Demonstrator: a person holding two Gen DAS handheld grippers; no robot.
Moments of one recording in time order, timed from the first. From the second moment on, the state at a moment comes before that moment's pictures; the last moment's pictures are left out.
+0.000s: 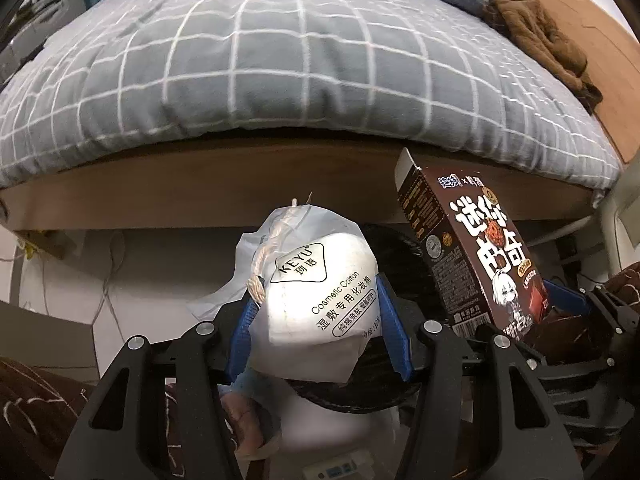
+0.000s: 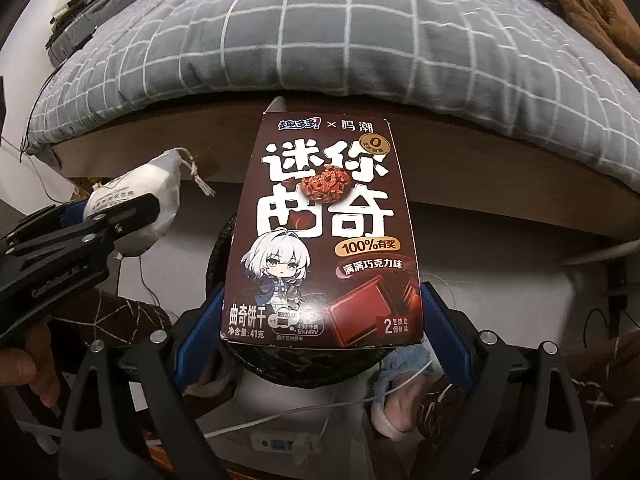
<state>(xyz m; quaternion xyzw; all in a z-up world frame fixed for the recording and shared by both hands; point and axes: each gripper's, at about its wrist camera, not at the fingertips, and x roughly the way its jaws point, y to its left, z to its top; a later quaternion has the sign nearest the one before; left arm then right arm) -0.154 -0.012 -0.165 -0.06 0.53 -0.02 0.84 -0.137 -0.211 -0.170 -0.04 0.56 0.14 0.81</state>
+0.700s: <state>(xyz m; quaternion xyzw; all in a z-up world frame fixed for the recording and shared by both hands) -0.156 0.005 -0.181 -0.07 0.54 -0.01 0.84 -0.117 -0.220 -0.164 -0.07 0.53 0.11 0.84</state>
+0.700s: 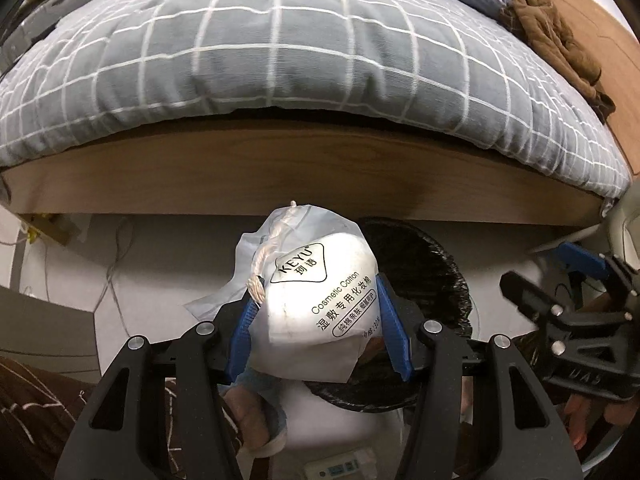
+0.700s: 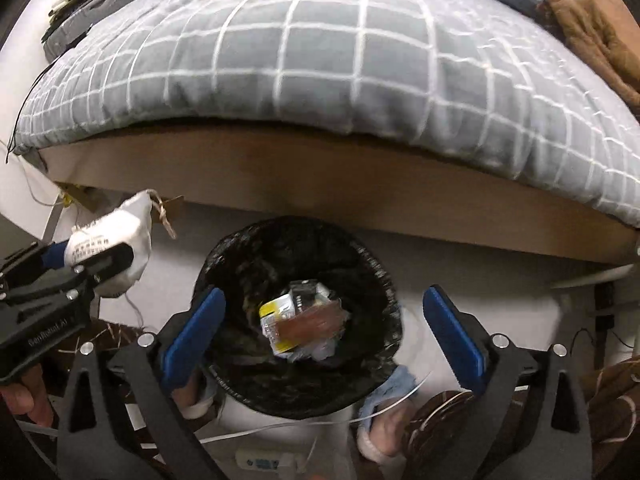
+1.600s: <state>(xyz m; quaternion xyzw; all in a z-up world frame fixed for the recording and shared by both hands) -0.132 -0.110 -0.189 -0.01 0.55 -0.08 0.83 -0.113 -0.328 -0.158 0.00 0.53 0.02 0.85</state>
